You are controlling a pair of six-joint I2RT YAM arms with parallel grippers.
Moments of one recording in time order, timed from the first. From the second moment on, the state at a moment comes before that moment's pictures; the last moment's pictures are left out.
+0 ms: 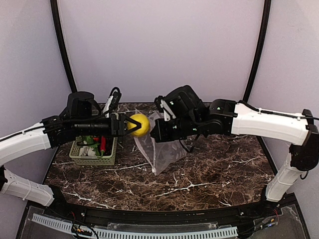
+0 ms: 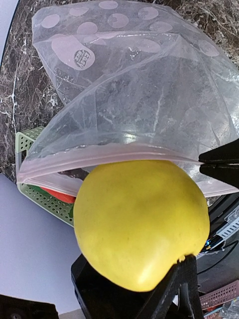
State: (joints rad) left arm -0.76 1.14 0.95 -0.21 0.33 -0.63; right arm 1.13 1.64 1.52 -0.54 0.09 0.67
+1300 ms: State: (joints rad) left arm -0.84 1.26 1.02 -0.35 0.22 -0.57; right arm 1.13 1.64 1.48 -0.45 0.06 0.69
